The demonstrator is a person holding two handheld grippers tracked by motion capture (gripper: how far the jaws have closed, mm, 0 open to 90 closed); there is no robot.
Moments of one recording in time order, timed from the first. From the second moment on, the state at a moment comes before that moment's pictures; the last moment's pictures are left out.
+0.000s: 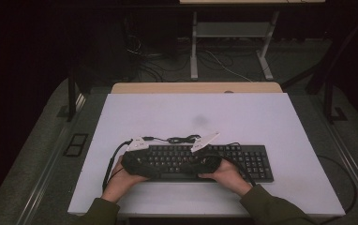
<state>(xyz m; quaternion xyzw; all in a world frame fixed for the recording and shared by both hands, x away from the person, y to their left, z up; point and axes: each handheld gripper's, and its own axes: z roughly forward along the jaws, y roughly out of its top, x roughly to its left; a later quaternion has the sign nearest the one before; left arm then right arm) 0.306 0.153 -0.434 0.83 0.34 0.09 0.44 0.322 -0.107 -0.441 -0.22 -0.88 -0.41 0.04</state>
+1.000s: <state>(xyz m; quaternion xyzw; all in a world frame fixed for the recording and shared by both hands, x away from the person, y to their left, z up) 0.308 0.153 -0.433 0.83 0.34 0.09 0.44 0.324 -0.118 -0.430 -0.21 -0.87 -0.45 0.04</state>
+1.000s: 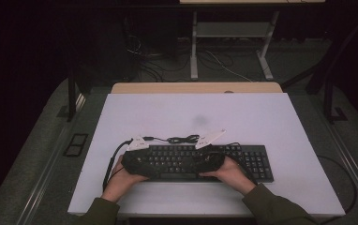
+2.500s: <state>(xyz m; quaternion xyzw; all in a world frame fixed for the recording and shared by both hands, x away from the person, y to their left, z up) 0.326 0.114 -0.434 0.85 0.31 0.06 0.42 0.337 -0.142 -0.424 -0.26 -0.86 -0.45 -0.03</state>
